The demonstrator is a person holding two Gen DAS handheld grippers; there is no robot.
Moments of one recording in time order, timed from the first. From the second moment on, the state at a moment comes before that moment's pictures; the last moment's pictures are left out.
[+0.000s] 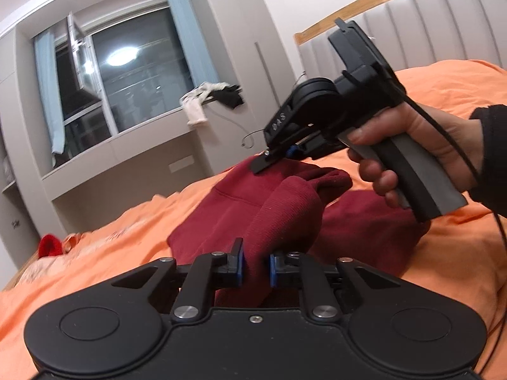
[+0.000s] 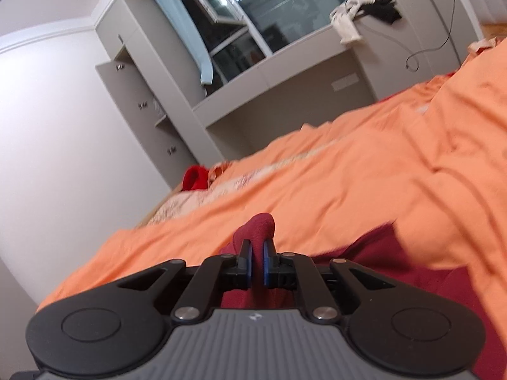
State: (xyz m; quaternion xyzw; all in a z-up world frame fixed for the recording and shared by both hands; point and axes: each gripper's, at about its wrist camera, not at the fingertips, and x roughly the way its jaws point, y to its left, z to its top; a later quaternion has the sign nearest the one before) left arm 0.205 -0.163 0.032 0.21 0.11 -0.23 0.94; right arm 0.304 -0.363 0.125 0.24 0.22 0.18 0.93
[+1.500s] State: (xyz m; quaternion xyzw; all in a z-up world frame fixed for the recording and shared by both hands) left arm 0.212 -0.250 0.009 0.23 0.17 -0.30 0.91; right arm 0.281 -0.471 0.058 0.26 0.26 0.04 0.93
